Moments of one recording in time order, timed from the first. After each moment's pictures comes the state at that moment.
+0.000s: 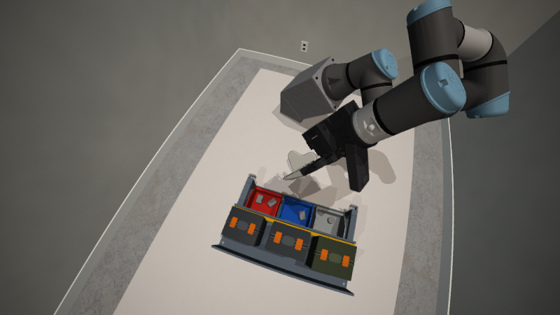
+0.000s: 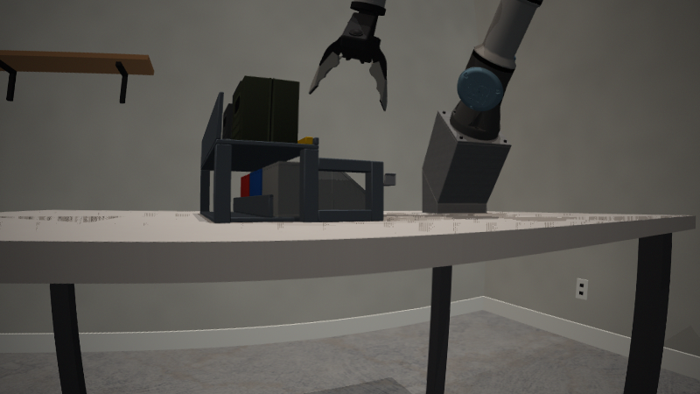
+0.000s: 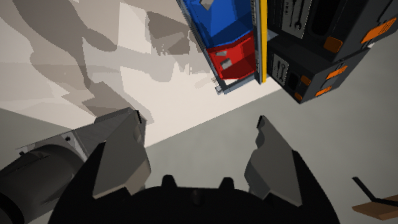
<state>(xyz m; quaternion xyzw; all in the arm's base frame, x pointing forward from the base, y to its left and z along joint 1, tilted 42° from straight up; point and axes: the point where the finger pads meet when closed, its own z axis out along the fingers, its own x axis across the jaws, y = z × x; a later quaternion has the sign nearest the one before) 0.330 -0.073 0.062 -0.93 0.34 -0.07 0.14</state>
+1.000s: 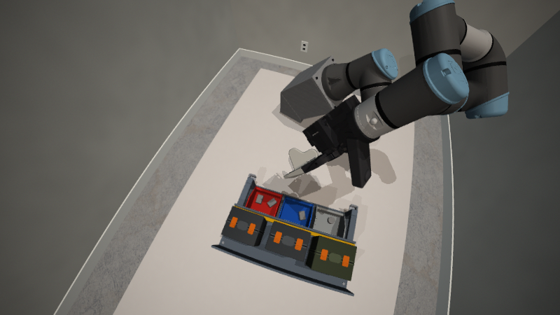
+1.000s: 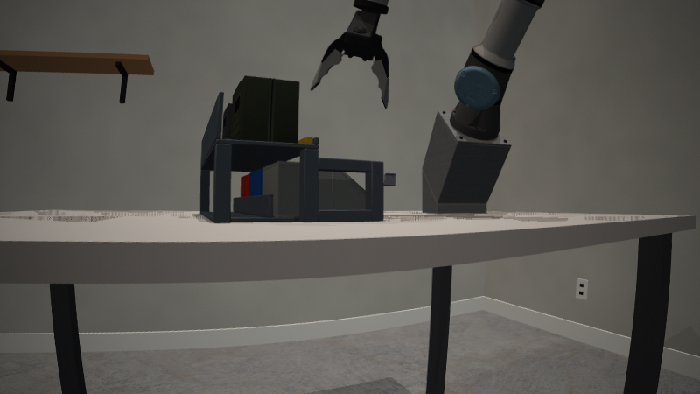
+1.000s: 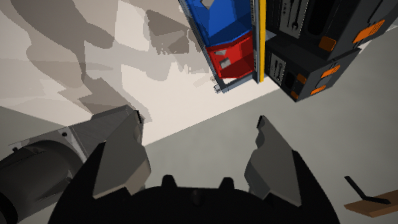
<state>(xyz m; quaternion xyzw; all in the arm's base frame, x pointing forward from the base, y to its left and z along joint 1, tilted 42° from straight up) 0.325 -0.078 0.067 -0.93 0.33 -0.08 0.14</state>
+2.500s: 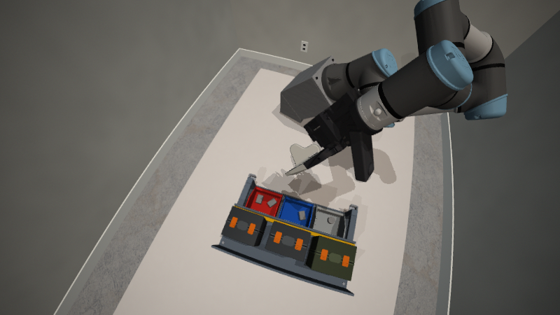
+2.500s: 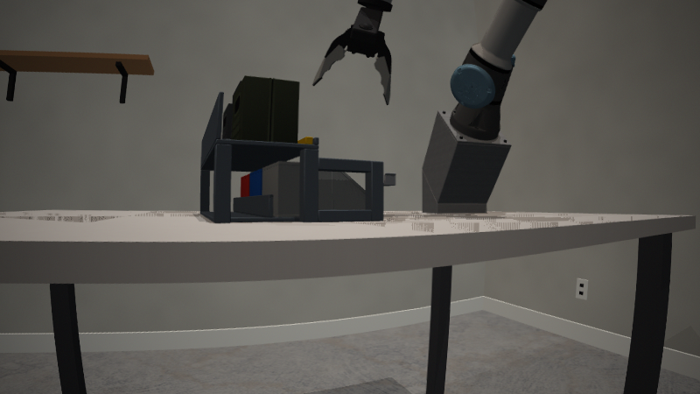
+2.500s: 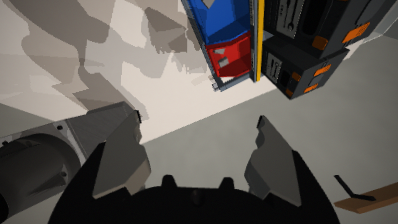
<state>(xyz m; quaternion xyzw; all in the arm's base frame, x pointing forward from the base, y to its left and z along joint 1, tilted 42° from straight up) 0.318 -0.084 0.073 -0.93 0.31 -0.10 0.14</state>
